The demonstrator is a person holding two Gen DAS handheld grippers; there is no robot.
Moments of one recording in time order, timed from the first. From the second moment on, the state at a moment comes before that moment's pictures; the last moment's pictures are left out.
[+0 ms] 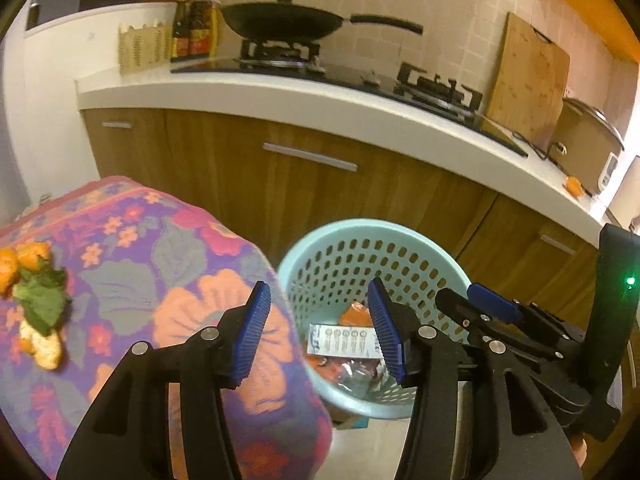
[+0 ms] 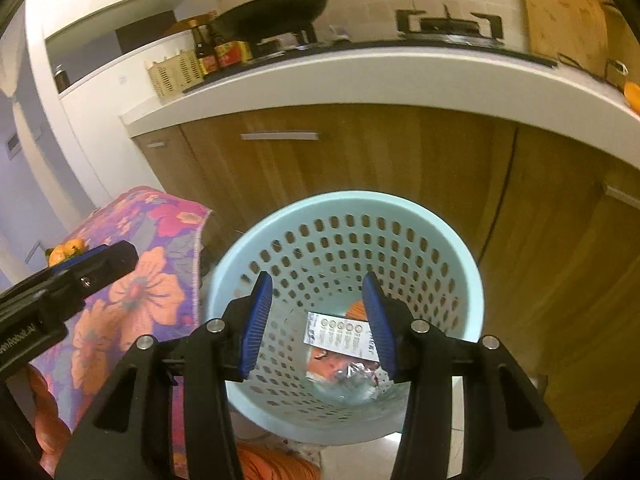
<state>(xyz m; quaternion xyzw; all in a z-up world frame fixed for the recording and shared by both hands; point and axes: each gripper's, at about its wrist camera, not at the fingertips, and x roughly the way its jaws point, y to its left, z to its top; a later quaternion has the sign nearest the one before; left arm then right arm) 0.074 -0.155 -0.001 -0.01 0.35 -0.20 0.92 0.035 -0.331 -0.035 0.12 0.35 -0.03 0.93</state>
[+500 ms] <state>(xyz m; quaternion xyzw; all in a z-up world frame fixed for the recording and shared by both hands) 0.041 -0.023 0.051 -0.06 0.27 -0.12 0.95 0.045 -0.206 0.001 0.04 0.33 0.07 0.94</state>
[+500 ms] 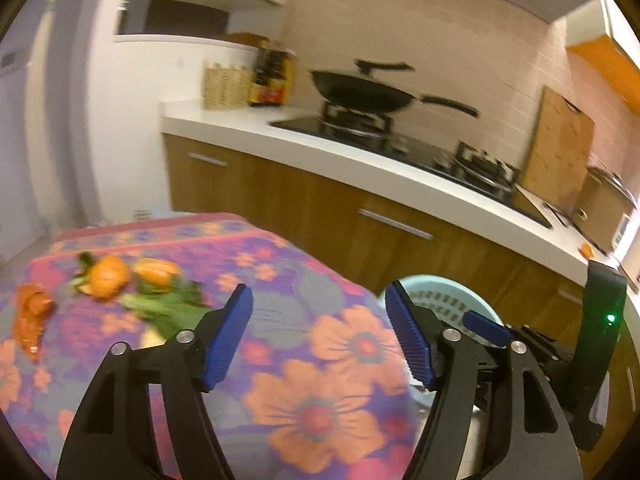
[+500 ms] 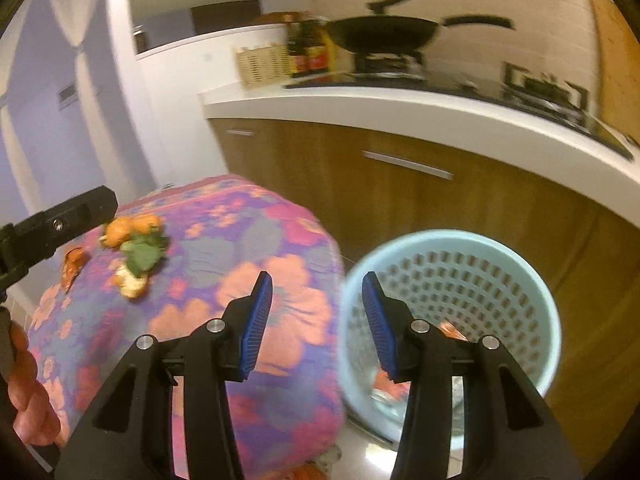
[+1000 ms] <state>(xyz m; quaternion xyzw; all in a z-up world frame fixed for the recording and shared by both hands) 0.028 0.145 0.044 -0.09 0.26 0.03 0.96 0.087 -0.080 0.017 -0.01 0.33 0.19 0.92</state>
